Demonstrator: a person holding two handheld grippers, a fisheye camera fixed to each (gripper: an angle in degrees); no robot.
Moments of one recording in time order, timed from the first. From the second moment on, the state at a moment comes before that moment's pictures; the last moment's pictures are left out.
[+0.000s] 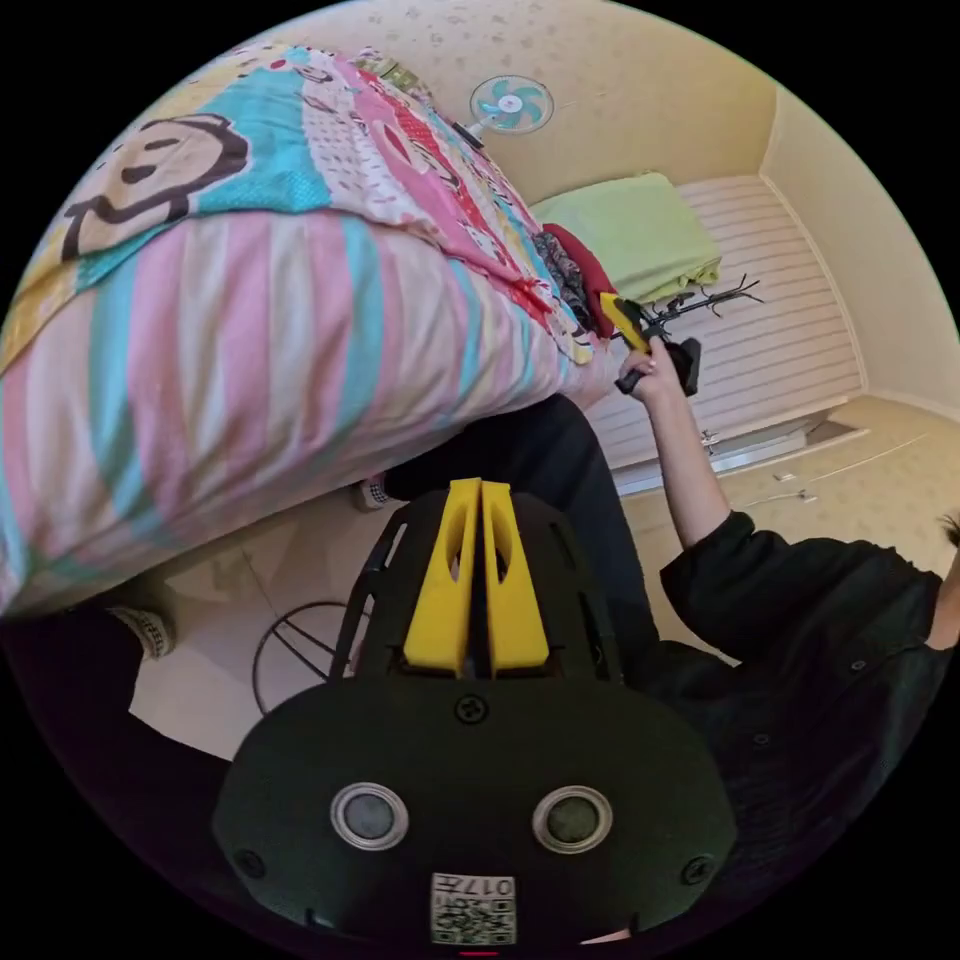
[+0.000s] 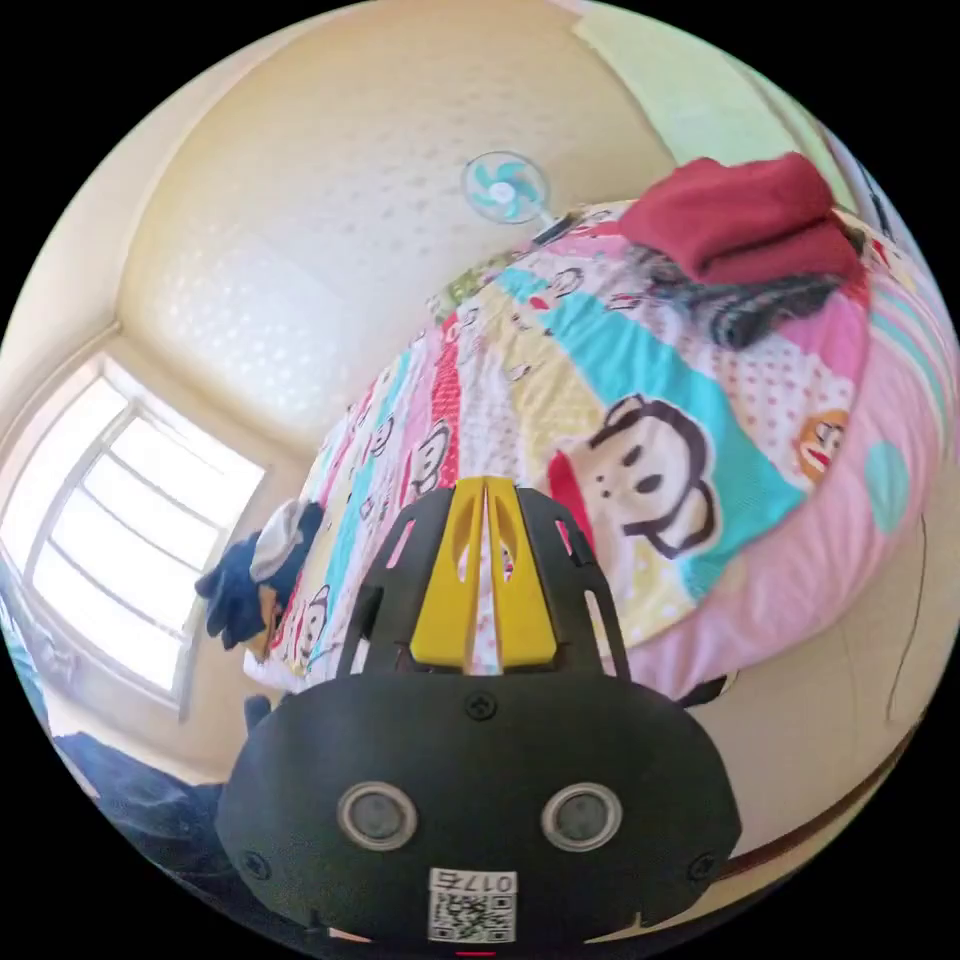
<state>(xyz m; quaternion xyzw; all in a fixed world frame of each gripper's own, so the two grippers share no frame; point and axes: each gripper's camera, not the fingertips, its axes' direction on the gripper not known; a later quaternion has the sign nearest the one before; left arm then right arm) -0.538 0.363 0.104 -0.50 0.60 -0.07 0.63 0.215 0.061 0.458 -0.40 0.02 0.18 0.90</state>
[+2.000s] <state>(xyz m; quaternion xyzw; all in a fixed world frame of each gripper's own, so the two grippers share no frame) -0.626 0.319 0.171 -0.24 0.42 -0.17 0.86 -0.180 0.230 0.580 -0.52 -0.08 -0.12 0.84</state>
